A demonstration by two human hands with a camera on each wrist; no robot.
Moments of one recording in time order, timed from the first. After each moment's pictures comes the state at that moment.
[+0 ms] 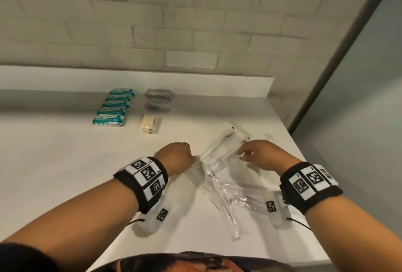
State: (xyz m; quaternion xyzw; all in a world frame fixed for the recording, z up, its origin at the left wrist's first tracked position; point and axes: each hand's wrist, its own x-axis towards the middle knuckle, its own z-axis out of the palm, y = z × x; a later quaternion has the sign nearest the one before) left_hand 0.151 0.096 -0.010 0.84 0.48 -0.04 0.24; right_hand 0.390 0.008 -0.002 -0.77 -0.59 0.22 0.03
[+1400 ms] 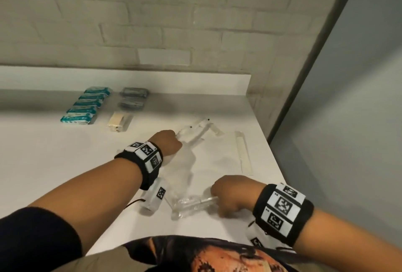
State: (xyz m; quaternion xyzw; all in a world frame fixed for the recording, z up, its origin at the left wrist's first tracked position) left_hand 0.244 0.107 -0.022 0.80 0.56 -0.03 0.22; right_hand 0.379 -0.068 -0.009 -0.64 -0.71 0.22 -0.21
